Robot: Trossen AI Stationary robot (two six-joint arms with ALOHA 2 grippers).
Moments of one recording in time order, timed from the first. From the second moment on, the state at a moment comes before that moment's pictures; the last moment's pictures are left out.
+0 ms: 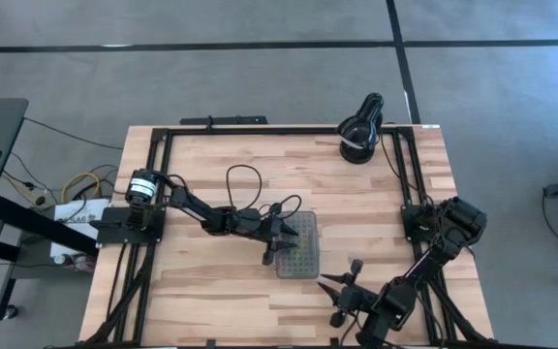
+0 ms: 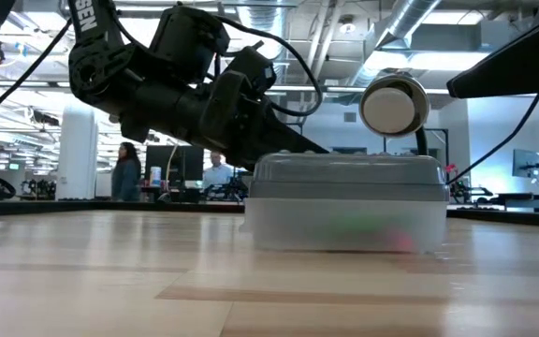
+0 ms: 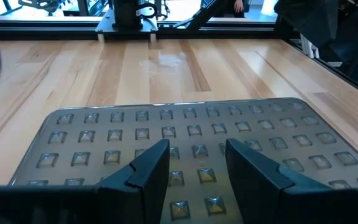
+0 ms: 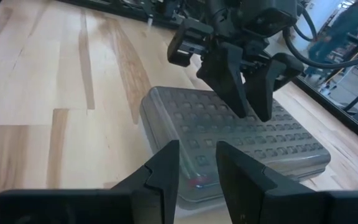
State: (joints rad) left arm -0.12 2.01 0.76 0.88 0.06 -0.04; right arm 0.94 1.91 1.02 -0.22 1.20 0.71
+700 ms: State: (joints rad) left arm -0.13 1.89 0.75 0.90 0.07 0.10; right arm 0.93 1.84 1.02 -0.23 1.17 0.55
